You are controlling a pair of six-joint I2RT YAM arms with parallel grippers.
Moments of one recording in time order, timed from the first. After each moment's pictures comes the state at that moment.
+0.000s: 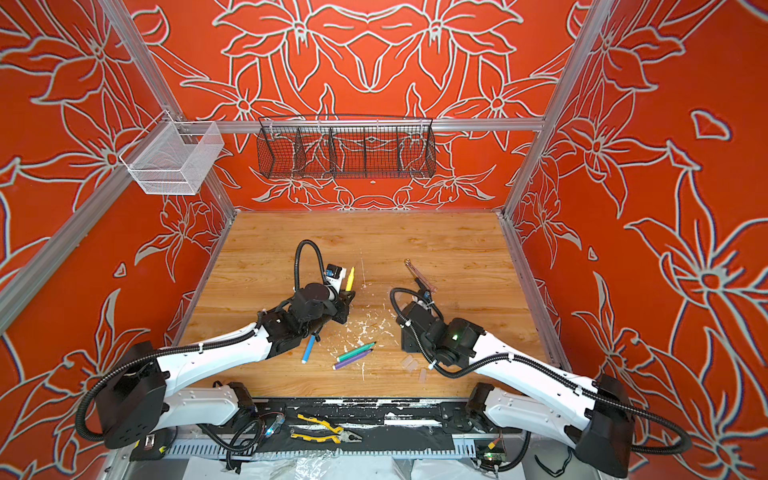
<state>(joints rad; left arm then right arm) -0.77 1.25 0.64 0.13 -0.21 -0.31 0.96 1.00 0.74 -0.87 0.29 0.90</state>
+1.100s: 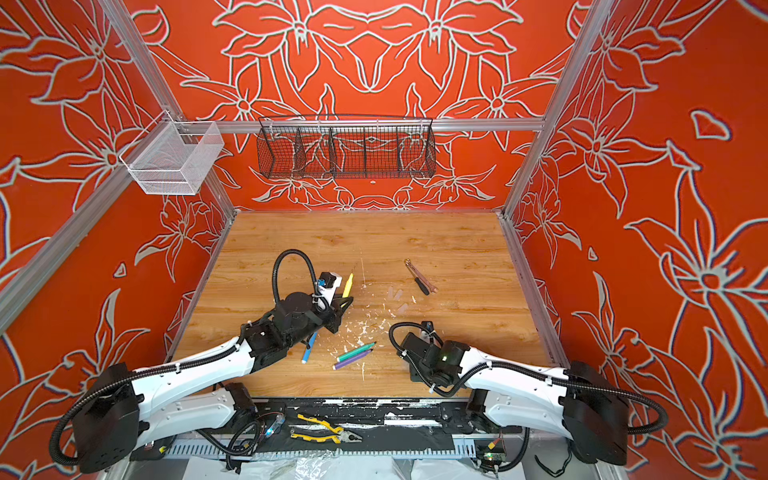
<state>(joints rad) -0.77 1.10 0.54 0.20 -0.10 -0.19 1.03 1.04 0.45 -0.72 0.21 1.03</state>
